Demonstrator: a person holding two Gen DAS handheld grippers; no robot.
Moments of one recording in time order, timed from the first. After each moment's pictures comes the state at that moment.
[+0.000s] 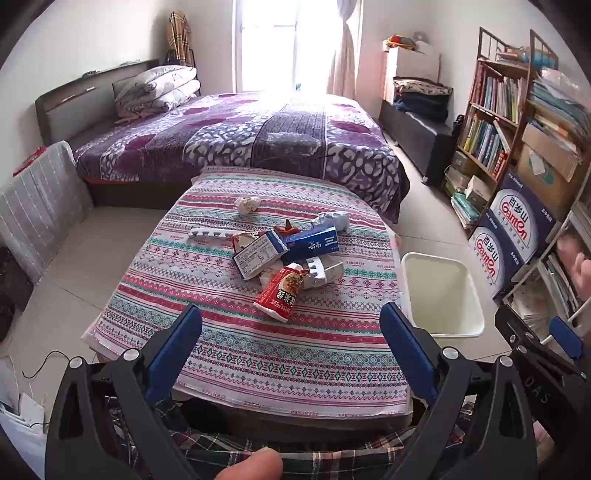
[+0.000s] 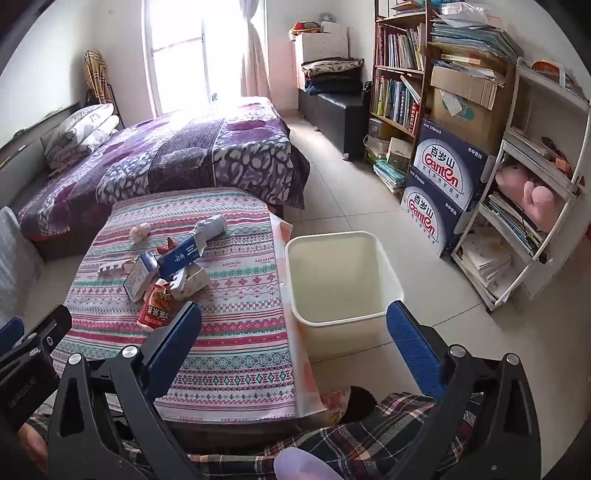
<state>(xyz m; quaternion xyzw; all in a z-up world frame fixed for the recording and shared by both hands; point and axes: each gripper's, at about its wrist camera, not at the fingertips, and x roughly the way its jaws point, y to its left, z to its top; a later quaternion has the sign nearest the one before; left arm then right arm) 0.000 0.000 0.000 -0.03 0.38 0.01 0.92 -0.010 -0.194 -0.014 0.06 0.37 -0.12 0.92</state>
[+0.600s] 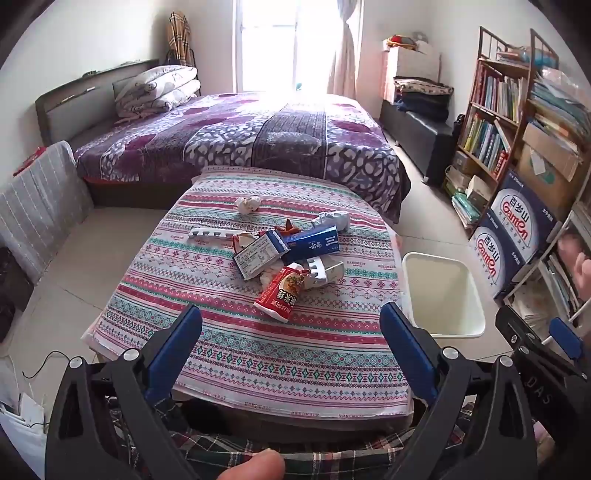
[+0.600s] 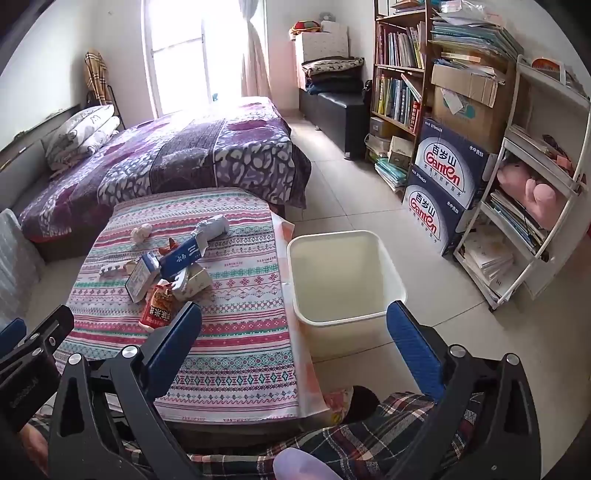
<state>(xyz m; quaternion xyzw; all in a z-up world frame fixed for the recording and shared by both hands) -0.002 0.001 -0.002 -0.03 0.38 0.01 0.92 -0.009 -0.194 -0.015 0.06 0.37 -0.12 0.92</state>
